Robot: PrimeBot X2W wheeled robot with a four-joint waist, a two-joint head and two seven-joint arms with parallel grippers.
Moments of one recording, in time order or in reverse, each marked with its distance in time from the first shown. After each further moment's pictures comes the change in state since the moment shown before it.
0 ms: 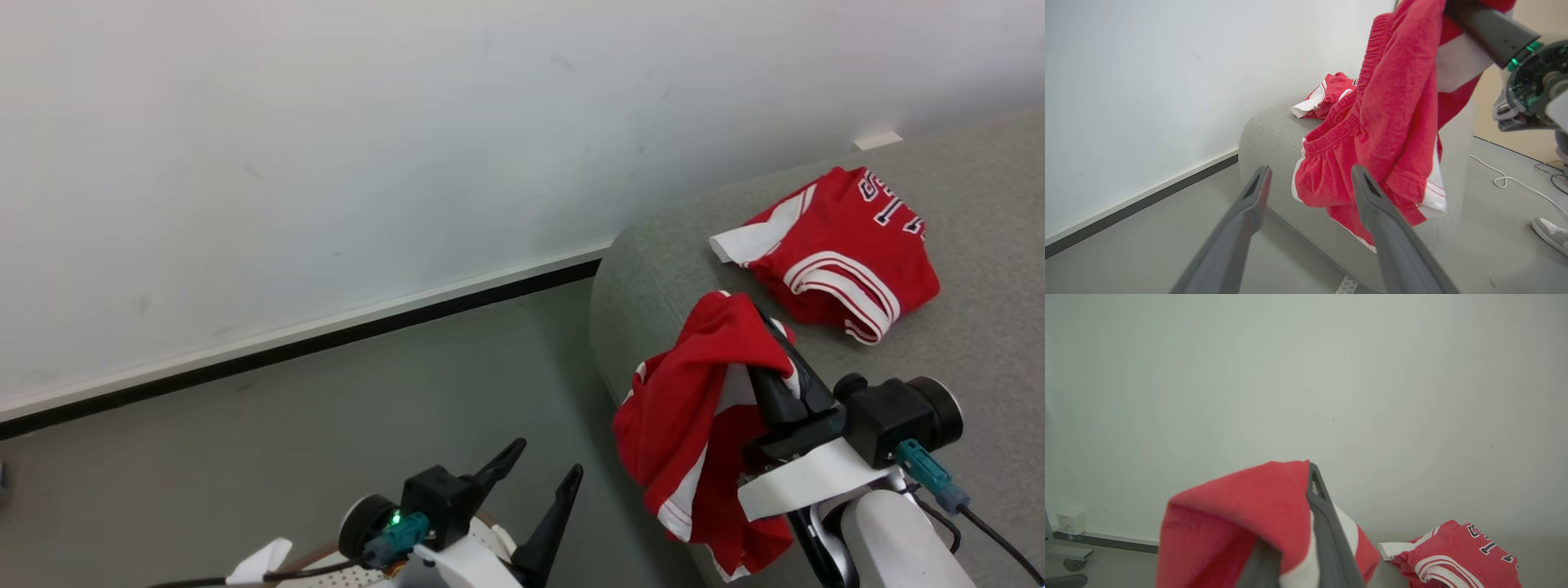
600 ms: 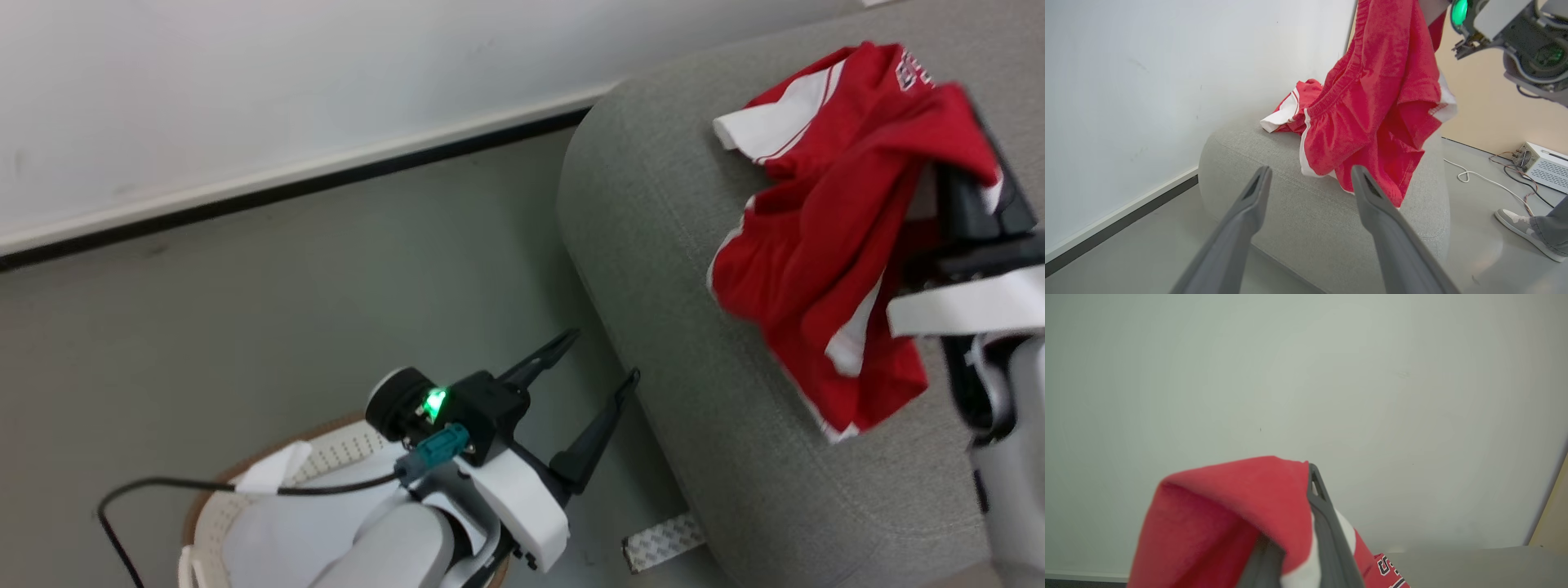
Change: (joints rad) left arm -0.204 0.015 -0.065 -0.082 0.049 -0.037 0.032; right arm -0.216 -0.081 -0.224 -0.095 0.002 0.000 0.065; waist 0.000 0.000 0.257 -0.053
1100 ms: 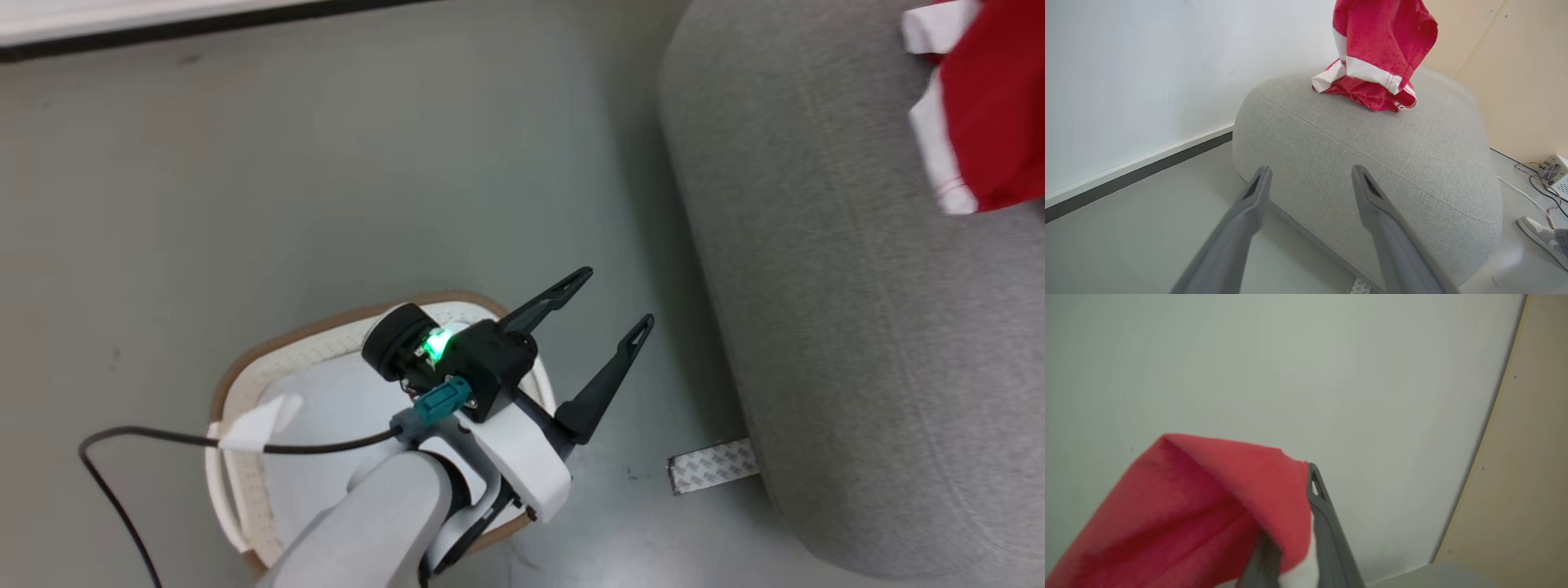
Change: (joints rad) left arm -0.130 0.030 -0.016 -0.027 0.003 -0.017 0.013; right arm -0.573 -0.263 -0.314 0.255 -0.062 0.000 0.139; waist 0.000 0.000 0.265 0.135
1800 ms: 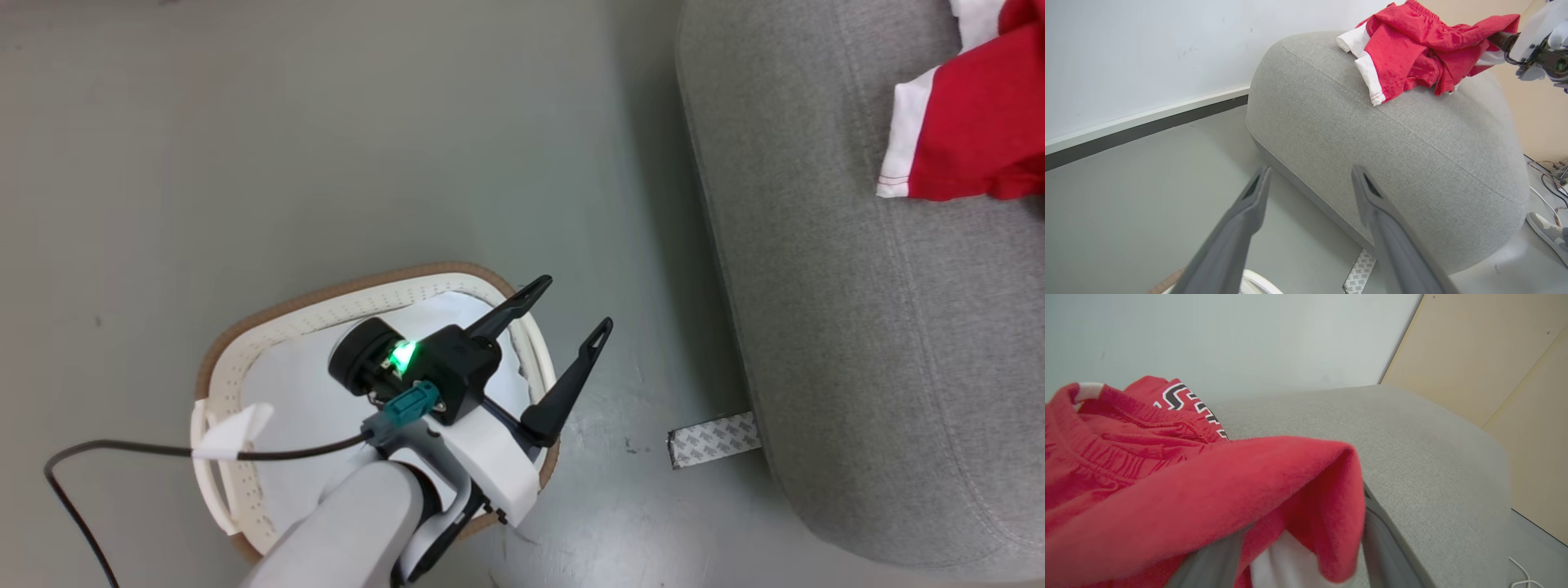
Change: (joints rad) left arm 0.028 0.044 0.016 -0.003 -0.015 0.033 0.007; right arm 0.246 0.038 -0.431 0.479 -0.238 0.000 -0.198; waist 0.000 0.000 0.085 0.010
